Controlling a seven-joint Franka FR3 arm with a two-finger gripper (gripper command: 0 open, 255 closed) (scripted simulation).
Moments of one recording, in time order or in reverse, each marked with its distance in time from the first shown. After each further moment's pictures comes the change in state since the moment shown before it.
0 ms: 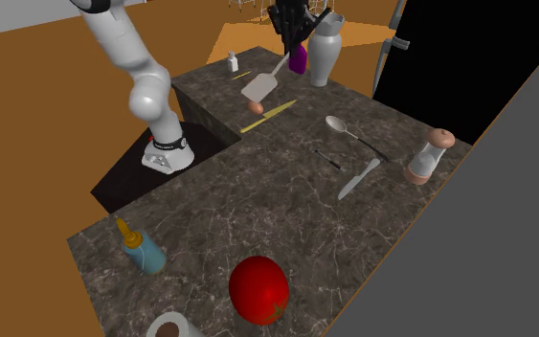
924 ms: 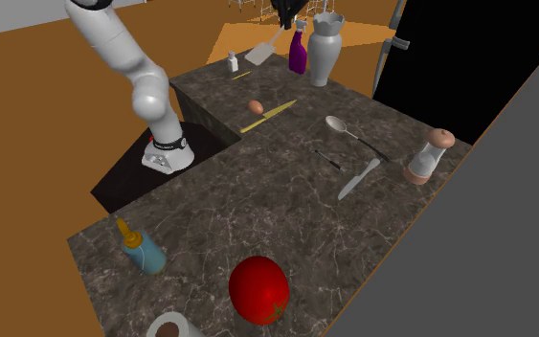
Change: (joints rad) arm 0.119 -0.112 0.262 -0.140 0.012 0.035 0.384
